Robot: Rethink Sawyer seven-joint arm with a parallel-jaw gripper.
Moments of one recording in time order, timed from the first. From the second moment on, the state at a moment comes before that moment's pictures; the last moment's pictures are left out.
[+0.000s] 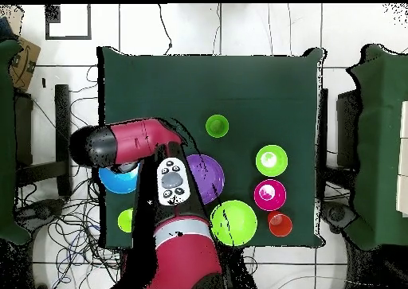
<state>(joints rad) -0.01 -0.62 0.18 1.58 -0.12 0.77 1.18</state>
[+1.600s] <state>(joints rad) -0.01 -0.56 0.18 1.59 -0.24 0.62 1.18</state>
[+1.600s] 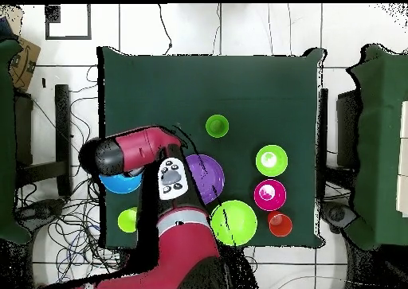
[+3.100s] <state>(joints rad) -0.01 -0.44 0.18 1.61 -0.25 0.51 1.18</state>
